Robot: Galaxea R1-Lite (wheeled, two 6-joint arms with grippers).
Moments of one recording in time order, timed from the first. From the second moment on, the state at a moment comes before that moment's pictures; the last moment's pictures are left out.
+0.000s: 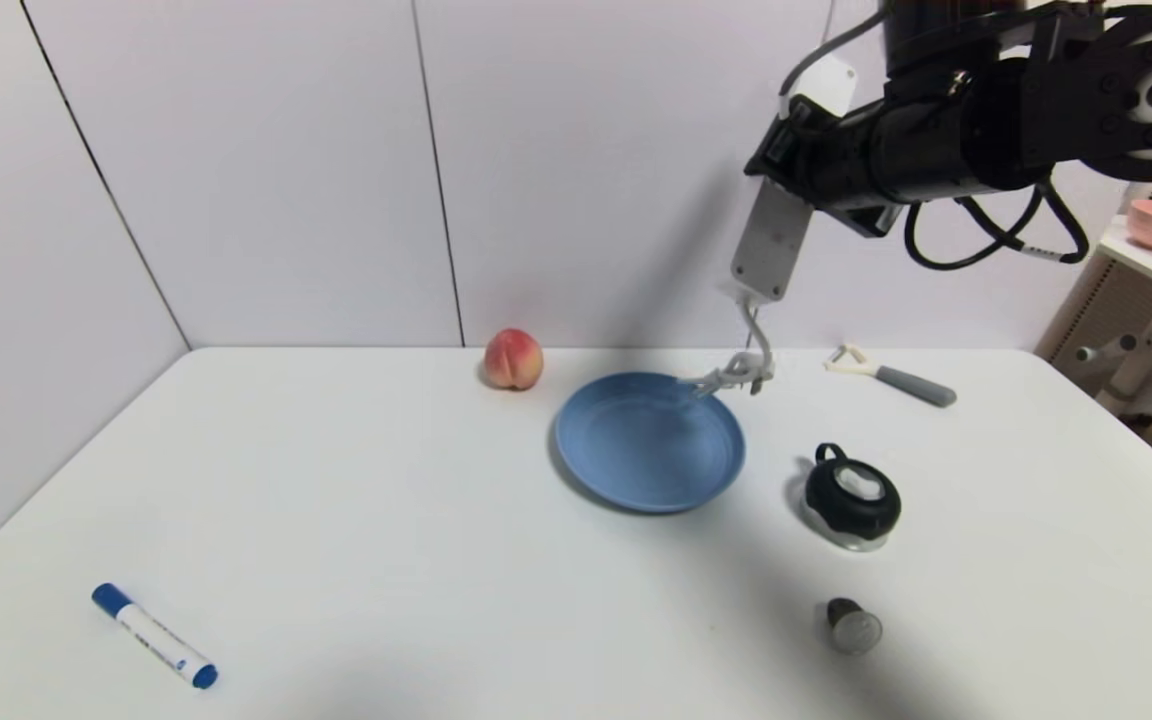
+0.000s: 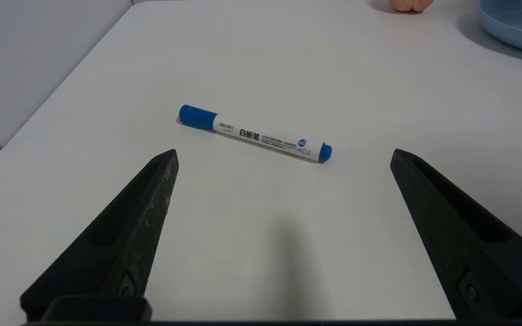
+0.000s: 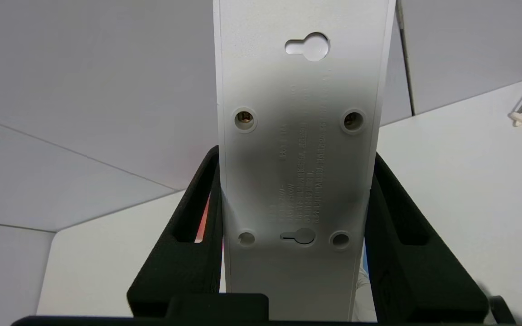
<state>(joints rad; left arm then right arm) 0.00 0.00 0.00 0.00 0.00 0.00 0.49 1.91 -1.95 0.36 -0.35 0.65</state>
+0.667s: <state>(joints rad) 0.00 0.00 0.00 0.00 0.00 0.00 0.57 1.99 -1.74 0.35 -0.38 0.72</state>
